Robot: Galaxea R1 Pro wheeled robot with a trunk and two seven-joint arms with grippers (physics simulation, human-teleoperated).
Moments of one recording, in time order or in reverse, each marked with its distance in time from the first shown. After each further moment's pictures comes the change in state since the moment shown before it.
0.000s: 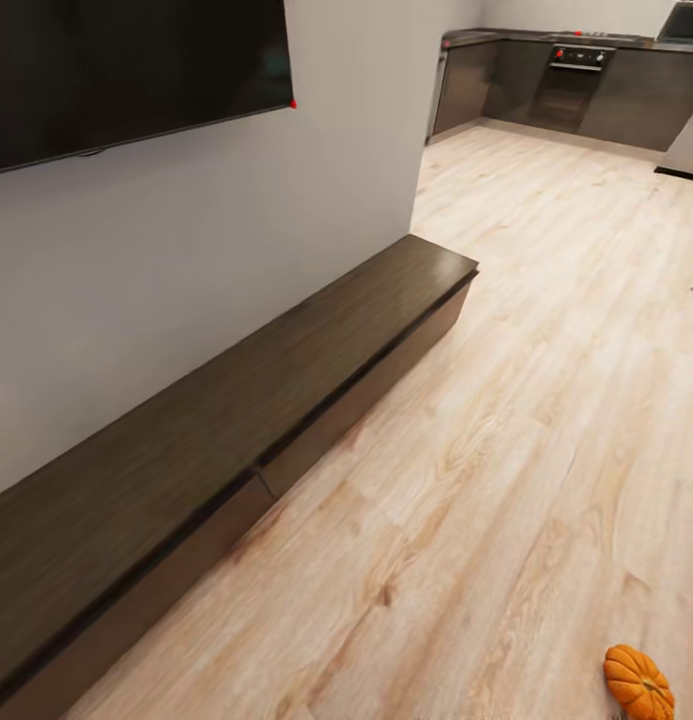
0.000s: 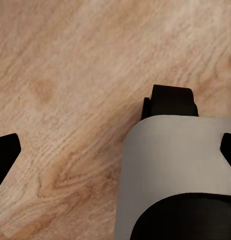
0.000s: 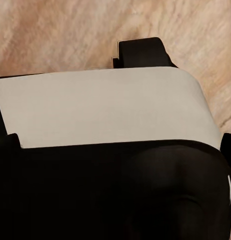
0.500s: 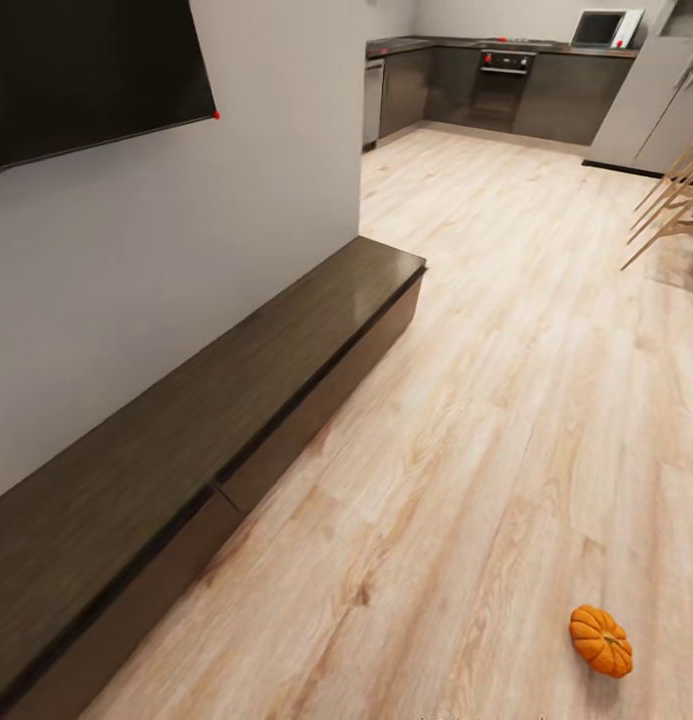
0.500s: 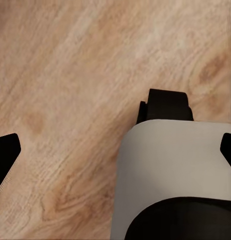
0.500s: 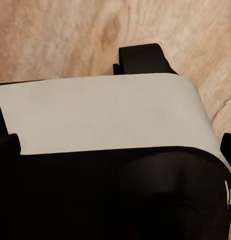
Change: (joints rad) left arm 0.000 -0.005 0.000 0.000 0.000 0.002 -0.001; right arm 0.000 -0.001 0.000 0.000 0.000 0.000 0.000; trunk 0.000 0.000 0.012
